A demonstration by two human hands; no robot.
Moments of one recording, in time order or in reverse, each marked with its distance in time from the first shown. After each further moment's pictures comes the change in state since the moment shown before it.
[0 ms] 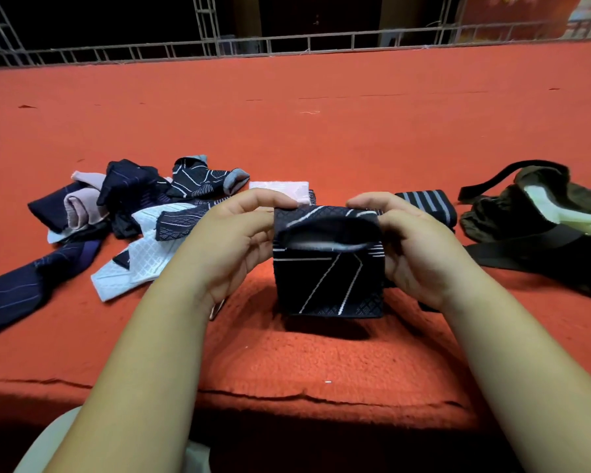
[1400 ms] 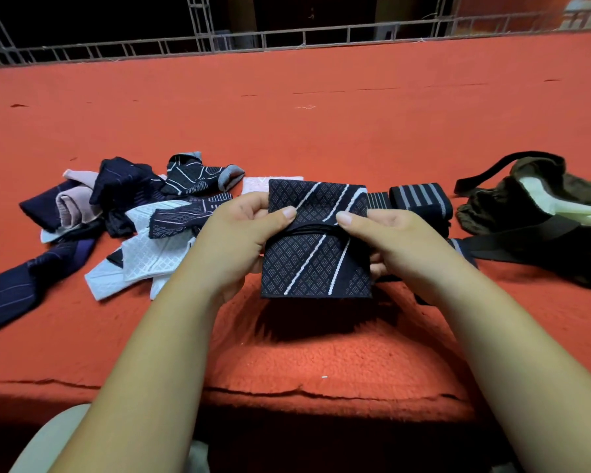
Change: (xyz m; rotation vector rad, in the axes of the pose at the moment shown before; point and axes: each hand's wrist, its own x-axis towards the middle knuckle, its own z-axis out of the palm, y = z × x) left_hand 0.007 -0.018 0.002 0.159 0.033 0.003; right_hand -0.007 0.007 -0.003 -0.479 0.043 0.028
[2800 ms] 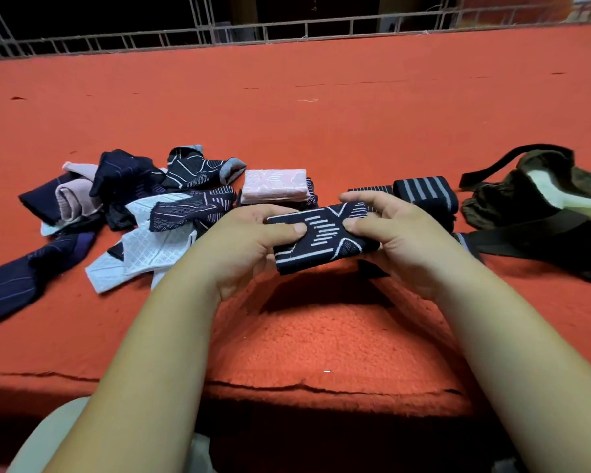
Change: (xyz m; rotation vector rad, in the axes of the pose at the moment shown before) left_hand -0.003 -0.003 0.001 -0.079 -0.120 -0.144; right_hand 0.010 0.003 0.009 0.283 0.025 0.000
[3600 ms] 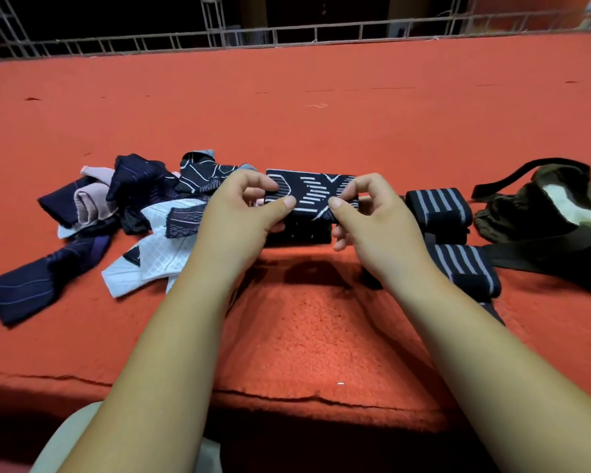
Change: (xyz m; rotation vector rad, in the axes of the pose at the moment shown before) left_hand 0.007 0.018 -0.015 0.260 0.459 0.345; right_hand 0.022 -0.001 0.046 -0.356 0.253 -0.300
